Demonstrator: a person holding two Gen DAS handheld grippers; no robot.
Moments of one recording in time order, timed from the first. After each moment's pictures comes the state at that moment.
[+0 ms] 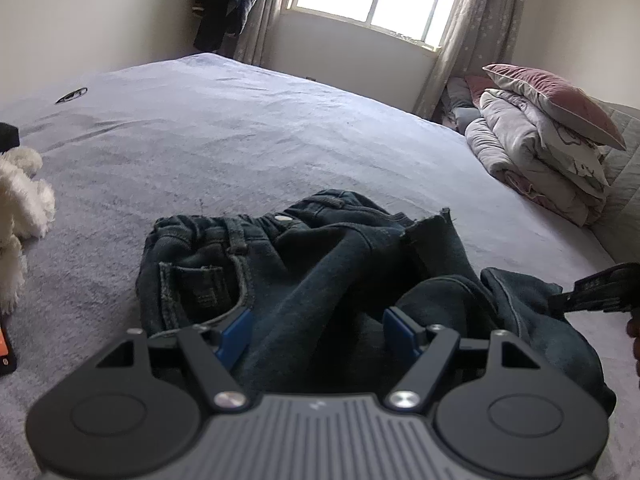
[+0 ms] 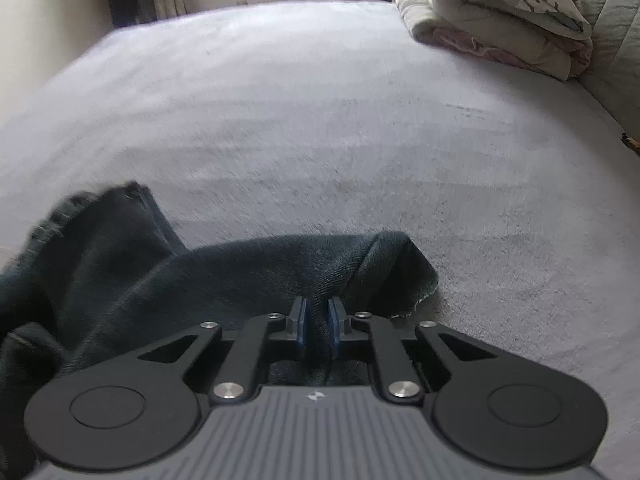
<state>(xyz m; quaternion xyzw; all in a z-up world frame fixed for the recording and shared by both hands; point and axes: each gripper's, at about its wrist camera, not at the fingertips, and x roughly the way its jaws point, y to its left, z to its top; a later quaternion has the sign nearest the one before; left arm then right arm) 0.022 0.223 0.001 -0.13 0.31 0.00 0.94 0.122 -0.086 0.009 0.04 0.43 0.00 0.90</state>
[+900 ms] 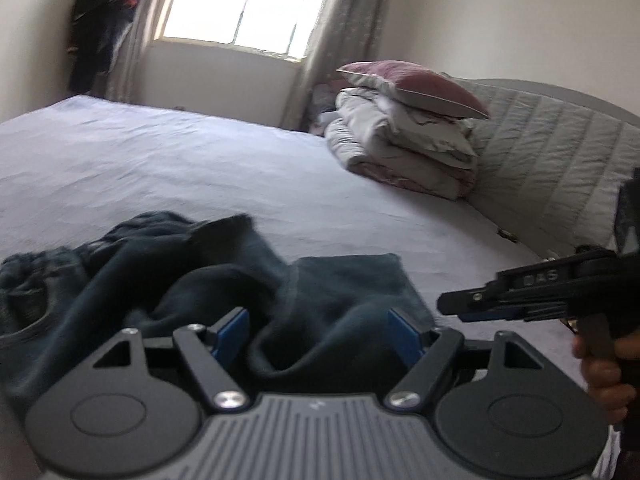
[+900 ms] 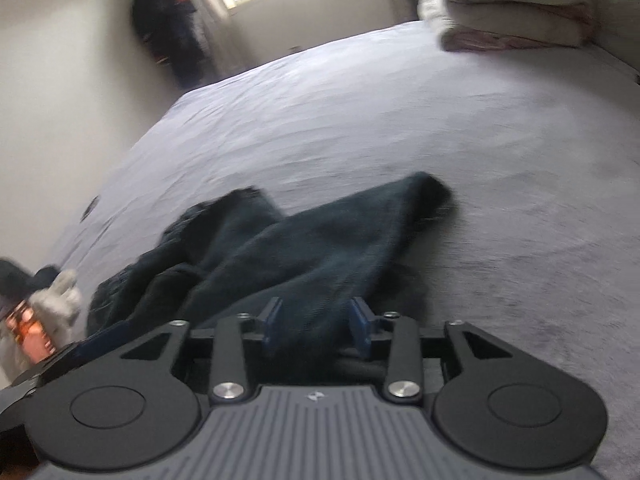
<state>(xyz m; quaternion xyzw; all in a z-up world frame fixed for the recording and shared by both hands) -0.018 0.123 0.023 -0.09 0.25 -0.19 0.95 0.001 -0.132 0.031 0.17 0.38 0.09 0.91</state>
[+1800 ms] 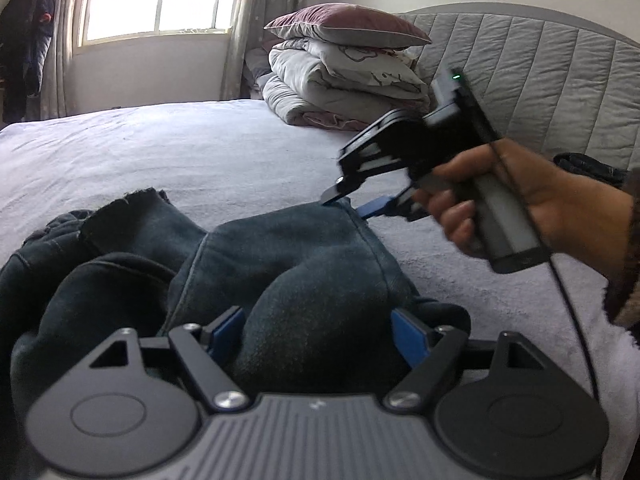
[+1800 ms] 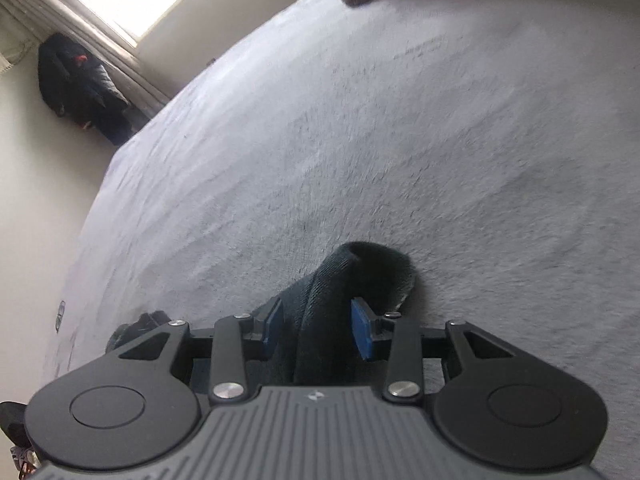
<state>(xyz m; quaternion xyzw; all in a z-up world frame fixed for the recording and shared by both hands) 0.010 0.067 -0.008 0.01 0.28 -0.26 0.93 0.160 -0.187 -0.029 0.31 0.41 0.03 0.86</state>
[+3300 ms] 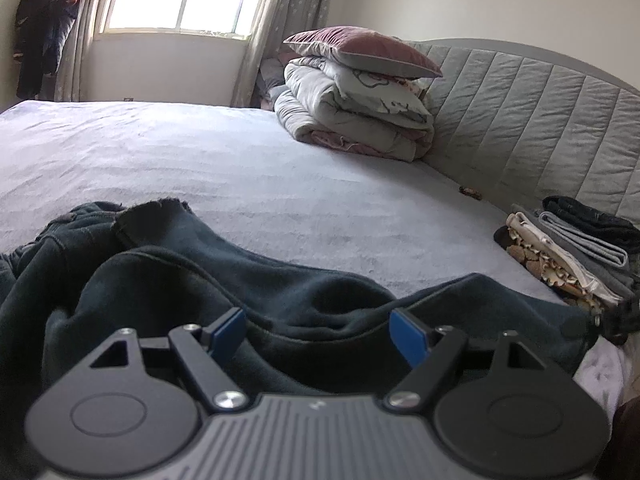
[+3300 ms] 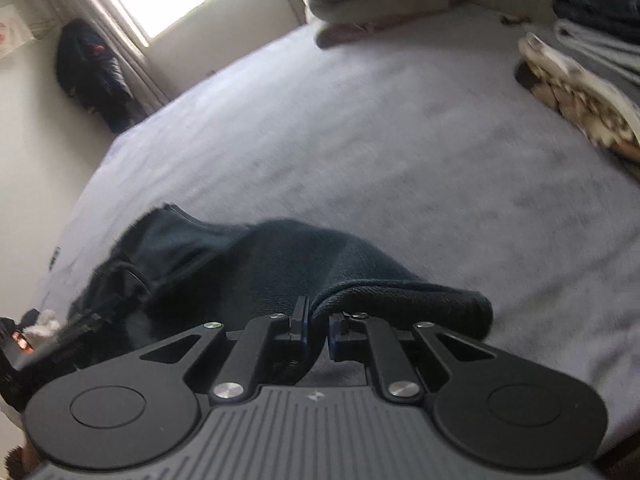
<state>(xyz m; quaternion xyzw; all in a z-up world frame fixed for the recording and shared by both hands) -0.008 0.096 0.007 -0.05 0.28 -0.25 0.93 -0.112 -0.236 0.023 0.24 0.39 -0.01 0.89</state>
